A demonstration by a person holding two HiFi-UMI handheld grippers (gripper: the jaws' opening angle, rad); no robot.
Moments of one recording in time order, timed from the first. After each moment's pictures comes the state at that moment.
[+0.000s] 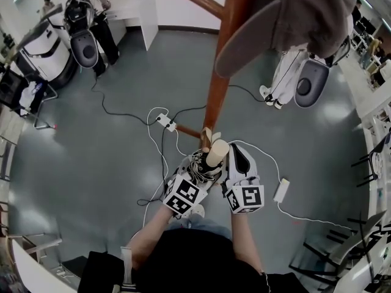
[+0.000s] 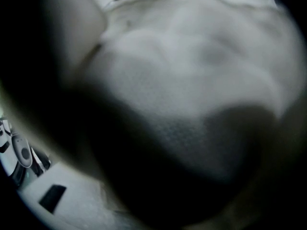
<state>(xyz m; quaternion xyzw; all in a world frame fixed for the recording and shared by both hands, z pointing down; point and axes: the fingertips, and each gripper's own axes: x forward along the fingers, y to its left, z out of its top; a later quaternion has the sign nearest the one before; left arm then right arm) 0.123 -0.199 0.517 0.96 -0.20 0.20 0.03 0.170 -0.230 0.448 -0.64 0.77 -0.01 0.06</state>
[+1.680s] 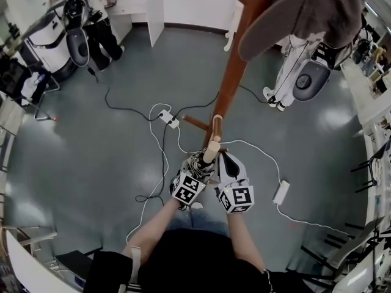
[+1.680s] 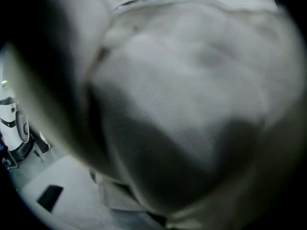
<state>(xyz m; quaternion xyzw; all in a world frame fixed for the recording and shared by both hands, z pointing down) 0.095 -0.213 0.686 0.93 -0.26 0.24 0.09 0.123 -0.217 0.539 -0.60 0.80 -0.05 0.01</state>
